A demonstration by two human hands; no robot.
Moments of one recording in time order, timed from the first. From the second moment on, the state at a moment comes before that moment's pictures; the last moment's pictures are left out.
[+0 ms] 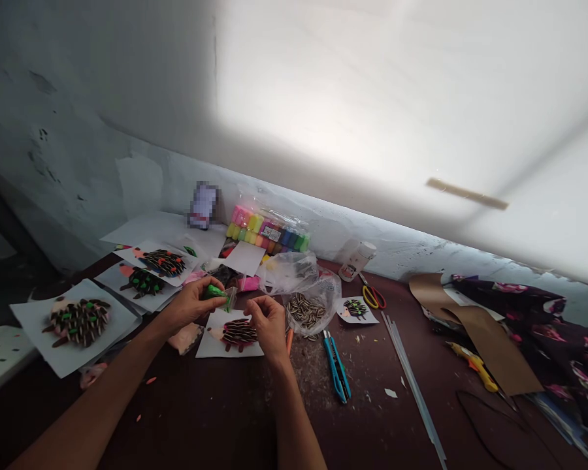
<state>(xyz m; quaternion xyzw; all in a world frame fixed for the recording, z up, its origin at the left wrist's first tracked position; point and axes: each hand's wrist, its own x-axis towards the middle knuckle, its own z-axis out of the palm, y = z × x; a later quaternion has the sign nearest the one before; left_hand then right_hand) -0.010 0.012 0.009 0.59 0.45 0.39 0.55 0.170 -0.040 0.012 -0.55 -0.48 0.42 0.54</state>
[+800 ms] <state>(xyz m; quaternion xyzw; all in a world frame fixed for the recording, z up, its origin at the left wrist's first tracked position) -0.011 0.015 0.005 0.58 0.44 0.40 0.55 0.170 -0.040 0.010 -0.56 -0.51 0.40 0.52</state>
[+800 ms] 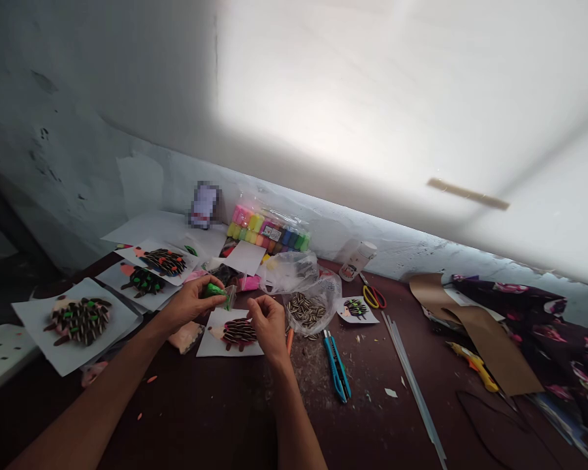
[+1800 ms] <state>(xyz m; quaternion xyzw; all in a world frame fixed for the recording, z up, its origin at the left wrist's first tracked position) -0.010 0.016 0.012 0.61 0.48 0.37 0.51 0.177 -0.043 0.009 -0.62 -0.63 0.27 0.37</state>
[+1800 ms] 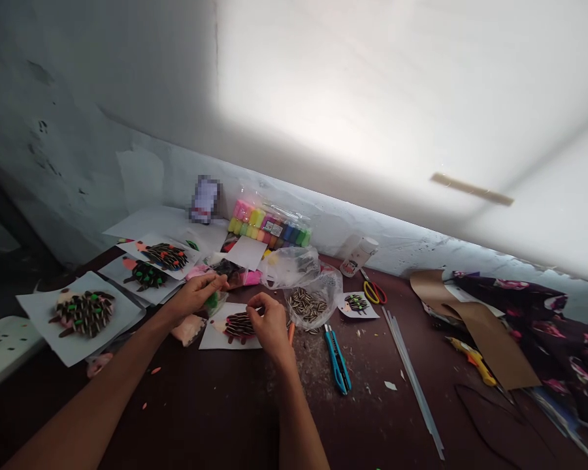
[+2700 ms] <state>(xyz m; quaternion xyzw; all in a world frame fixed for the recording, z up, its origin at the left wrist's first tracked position) -0.006 0.016 -0.013 0.76 0.44 0.22 0.42 0.165 -0.049 -0.012 -0.66 -0.69 0.15 0.26</state>
